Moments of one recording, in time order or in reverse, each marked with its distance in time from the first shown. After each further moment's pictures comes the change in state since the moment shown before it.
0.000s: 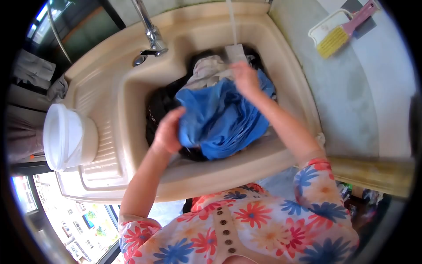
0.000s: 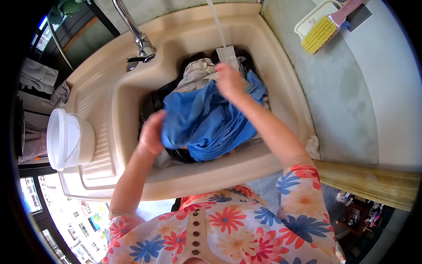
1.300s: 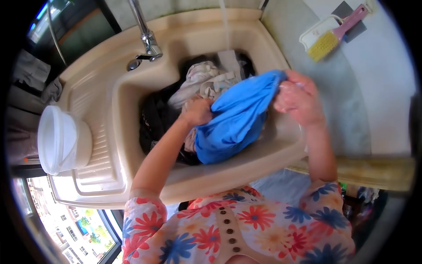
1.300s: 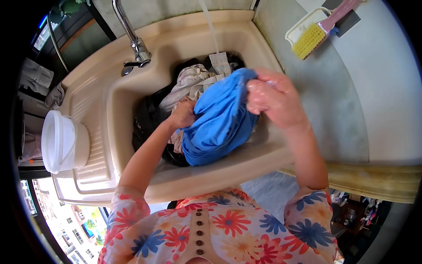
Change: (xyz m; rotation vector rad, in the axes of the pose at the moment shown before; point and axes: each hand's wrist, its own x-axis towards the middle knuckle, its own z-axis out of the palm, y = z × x) left_hand 0.134 -0.018 -0.010 1.718 -0.248 0.688; right_hand -0.025 -0.128 -0.178 0.963 -0.506 0.264
